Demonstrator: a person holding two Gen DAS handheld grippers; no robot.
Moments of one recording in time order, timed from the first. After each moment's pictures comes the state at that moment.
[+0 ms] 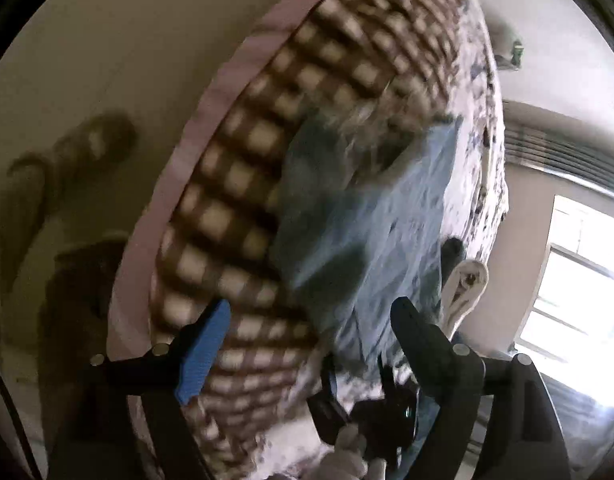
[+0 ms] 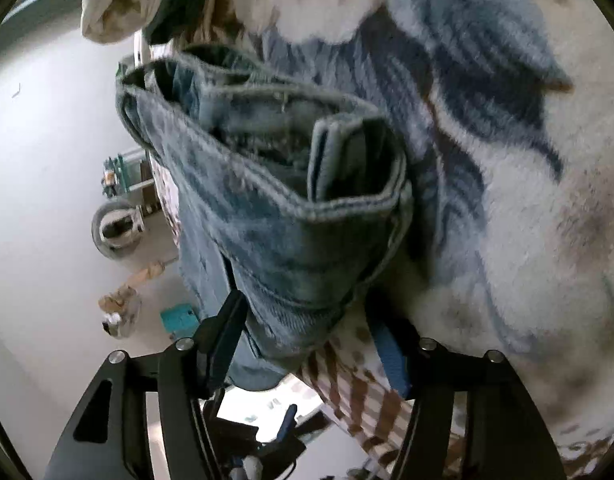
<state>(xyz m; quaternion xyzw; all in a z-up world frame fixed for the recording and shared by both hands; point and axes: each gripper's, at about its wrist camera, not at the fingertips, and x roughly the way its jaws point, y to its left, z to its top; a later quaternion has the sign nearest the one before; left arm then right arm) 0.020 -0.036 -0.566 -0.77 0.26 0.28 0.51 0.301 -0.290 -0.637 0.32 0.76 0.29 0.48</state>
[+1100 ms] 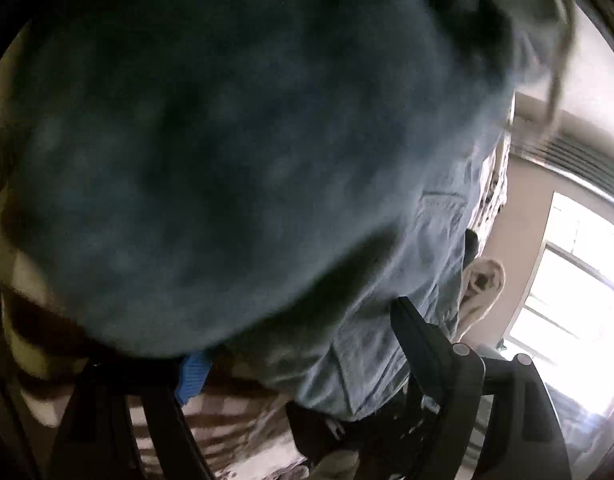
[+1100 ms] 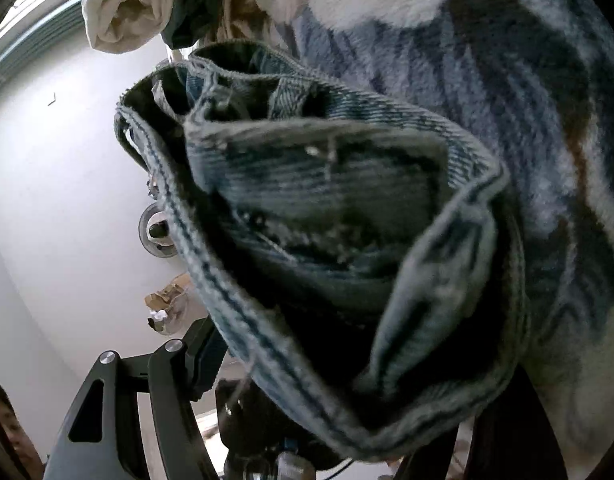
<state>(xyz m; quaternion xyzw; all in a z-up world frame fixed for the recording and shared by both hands) 0.093 -0.025 -0.619 -0.80 0.25 0.24 0.49 0.308 -0.260 -0.673 0.40 0.73 0.34 0.44</state>
